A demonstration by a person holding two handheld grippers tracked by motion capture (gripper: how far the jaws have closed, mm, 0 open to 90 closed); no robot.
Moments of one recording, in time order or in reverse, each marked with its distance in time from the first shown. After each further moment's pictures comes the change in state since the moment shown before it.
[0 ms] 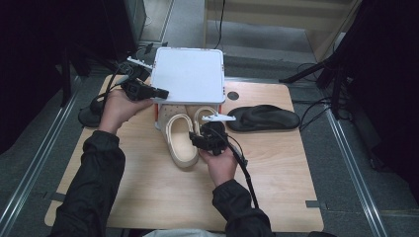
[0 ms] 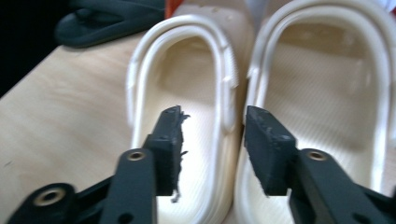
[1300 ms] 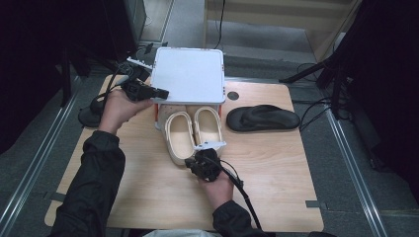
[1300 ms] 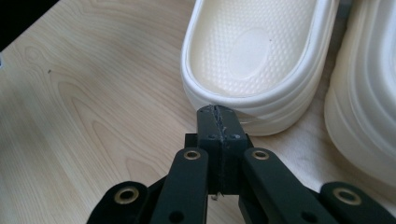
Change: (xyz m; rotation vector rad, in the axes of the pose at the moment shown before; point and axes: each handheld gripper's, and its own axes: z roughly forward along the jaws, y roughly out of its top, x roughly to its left) left arm -0.001 -0.001 0.000 -0.004 -0.002 -0.005; right arm 0.018 -0.065 0.013 0.133 0.153 -0.067
